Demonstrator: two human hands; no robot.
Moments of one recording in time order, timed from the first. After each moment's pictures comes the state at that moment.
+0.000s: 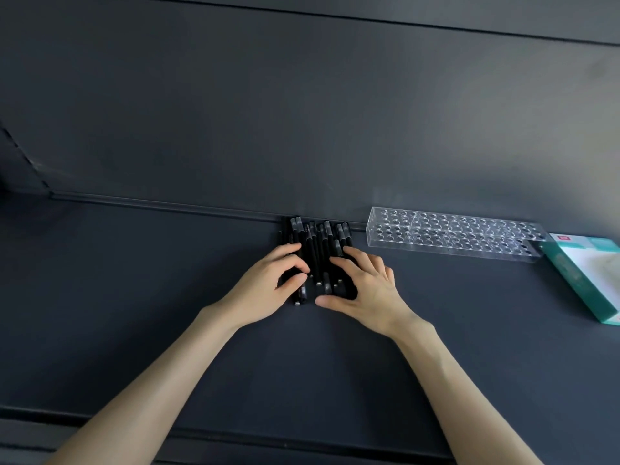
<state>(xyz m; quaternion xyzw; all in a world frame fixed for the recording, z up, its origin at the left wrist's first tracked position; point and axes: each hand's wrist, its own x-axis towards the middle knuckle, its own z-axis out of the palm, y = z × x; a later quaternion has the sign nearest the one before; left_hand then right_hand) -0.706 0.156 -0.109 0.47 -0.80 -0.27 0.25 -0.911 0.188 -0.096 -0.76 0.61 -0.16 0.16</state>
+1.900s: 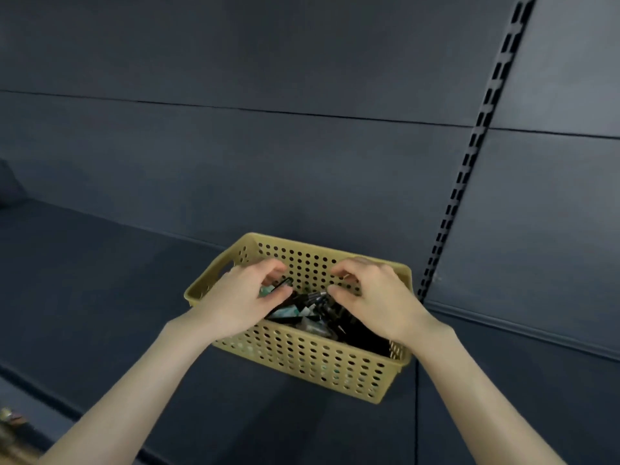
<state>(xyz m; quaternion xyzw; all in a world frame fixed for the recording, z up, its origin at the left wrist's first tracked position) -0.037 0.077 0.007 0.64 -0.73 -0.13 0.19 -0.249 0.041 0.009 -0.84 0.45 -0.22 0.17</state>
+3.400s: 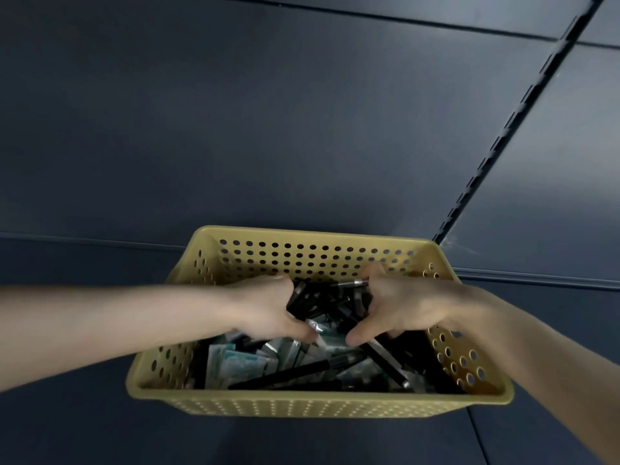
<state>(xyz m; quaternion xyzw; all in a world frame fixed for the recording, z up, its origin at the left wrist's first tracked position) -0.034 -0.023 -0.024 0.51 -0.78 -0.34 -0.11 -0.221 -0.003 -0.004 -0.64 0.64 0.10 0.41</state>
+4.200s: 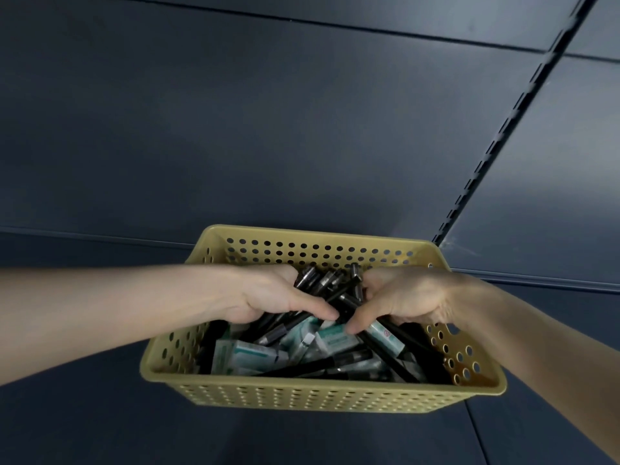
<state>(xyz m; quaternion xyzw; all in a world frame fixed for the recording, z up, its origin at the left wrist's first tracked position) -0.031 -0.024 -0.016 0.51 -0.67 -0.54 0.03 -0.220 -0.002 0.001 -0.56 0.60 0.01 0.57</state>
